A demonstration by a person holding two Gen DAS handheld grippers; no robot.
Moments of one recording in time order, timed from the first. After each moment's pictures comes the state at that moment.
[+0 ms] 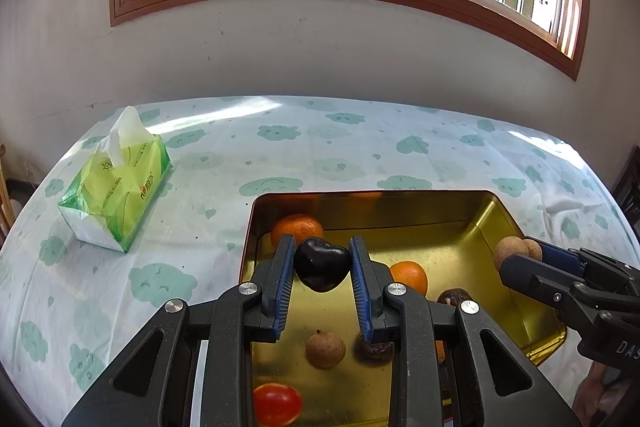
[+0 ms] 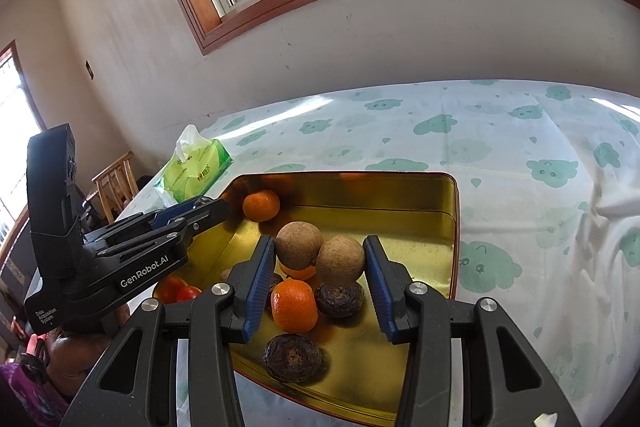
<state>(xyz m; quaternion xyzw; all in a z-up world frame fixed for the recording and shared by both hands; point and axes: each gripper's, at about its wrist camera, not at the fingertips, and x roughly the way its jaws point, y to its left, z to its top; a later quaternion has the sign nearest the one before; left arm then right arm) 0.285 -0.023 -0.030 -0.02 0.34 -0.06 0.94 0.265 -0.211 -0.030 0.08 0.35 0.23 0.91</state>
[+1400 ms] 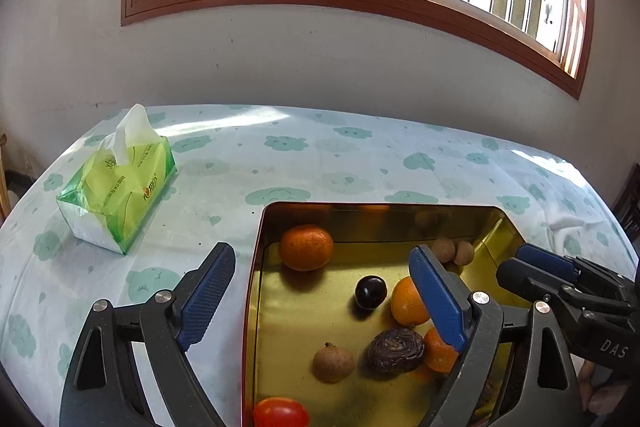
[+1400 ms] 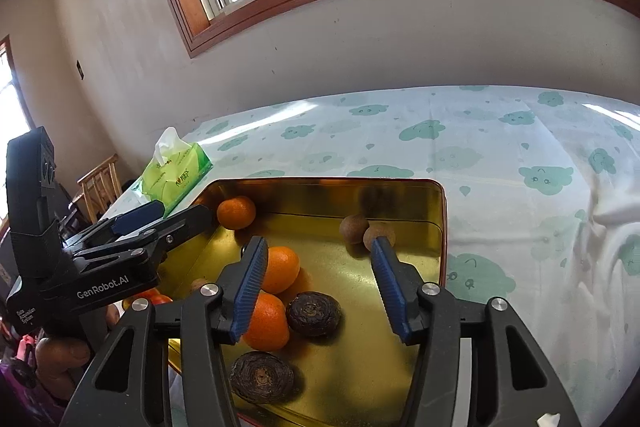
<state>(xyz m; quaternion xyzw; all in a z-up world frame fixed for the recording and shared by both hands) 0.281 -0.012 -0.033 -0.04 0.31 -0.05 0.95 0.277 -0.213 -0.037 0.07 0.34 0.21 0.92</state>
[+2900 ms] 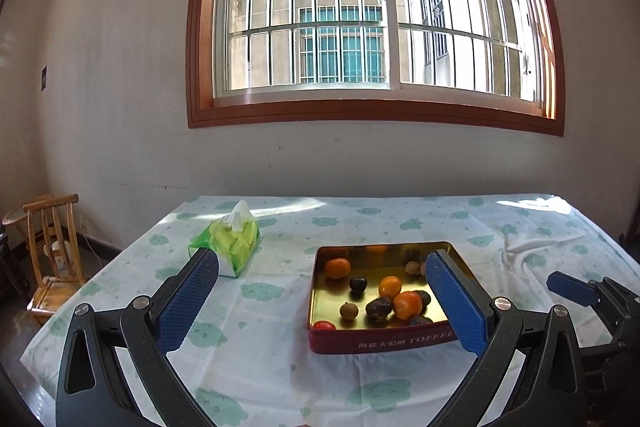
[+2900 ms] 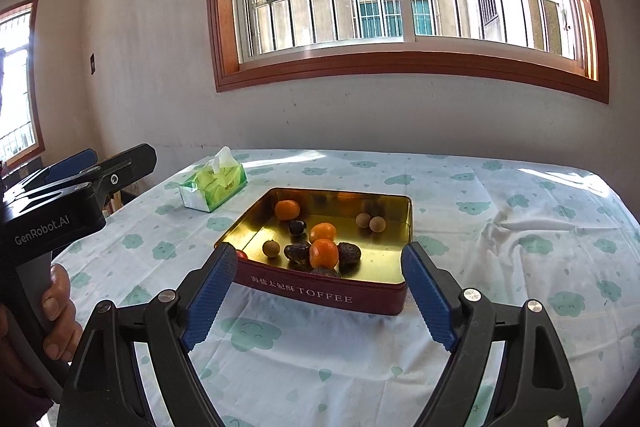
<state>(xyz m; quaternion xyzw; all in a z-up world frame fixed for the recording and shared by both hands) 0.077 -0.010 0.074 0.00 0.16 0.01 0.99 0.096 -0.204 0.029 0.00 0.23 0.16 0.96</state>
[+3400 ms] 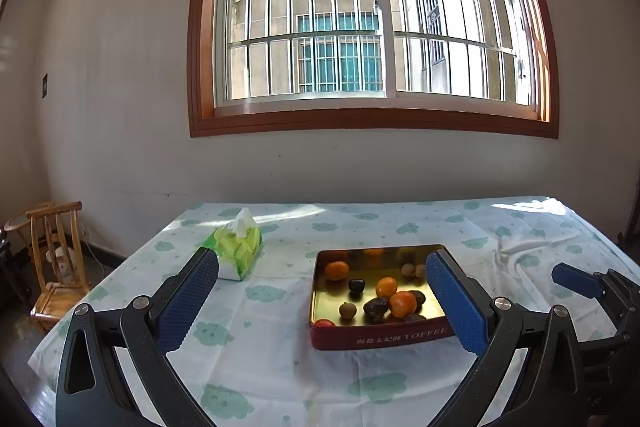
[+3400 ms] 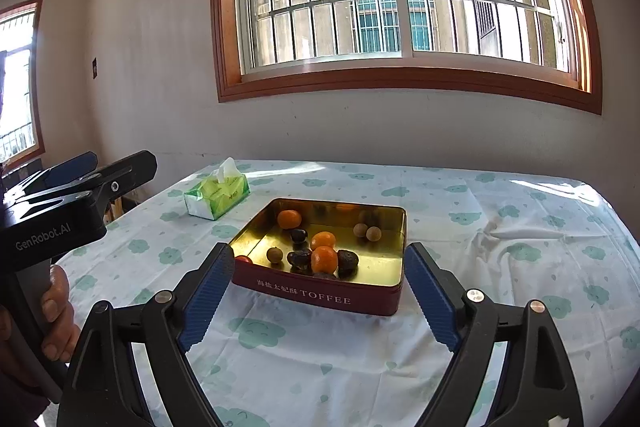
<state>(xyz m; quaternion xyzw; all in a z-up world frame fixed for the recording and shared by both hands) 0.055 -0.014 0.084 0.01 0.15 0.01 0.99 0.073 -0.204 0.043 0.00 0.20 0.16 0.97</state>
